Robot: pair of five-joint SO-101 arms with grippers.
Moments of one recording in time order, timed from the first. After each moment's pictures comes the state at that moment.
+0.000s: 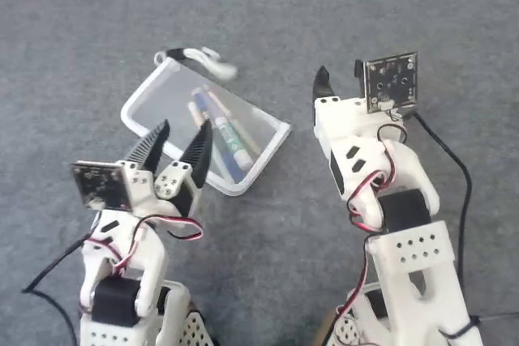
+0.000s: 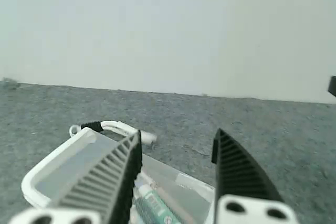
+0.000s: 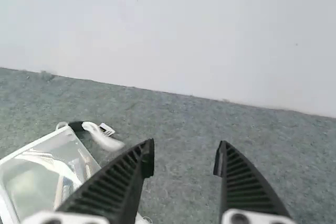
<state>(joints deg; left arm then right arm) 2.4 -98.2 75.1 47.3 14.4 -17.1 -51.5 45.0 30.3 -2.2</state>
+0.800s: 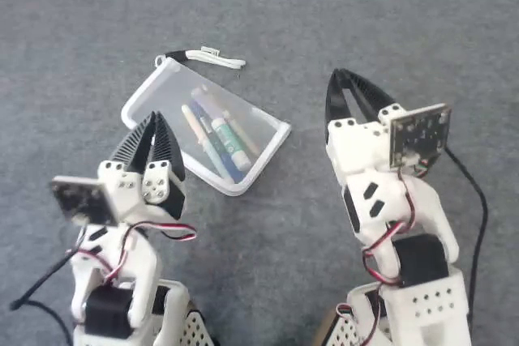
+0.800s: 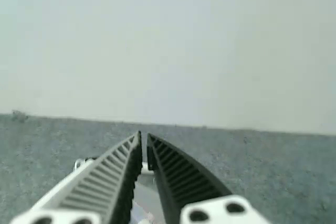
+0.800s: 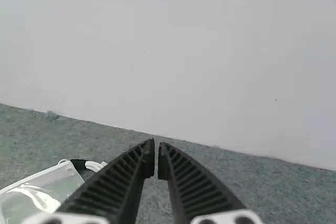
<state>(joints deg) 1.2 -99.2 70.5 46.1 14.4 -17.0 -70.7 52.1 30.3 0.8</state>
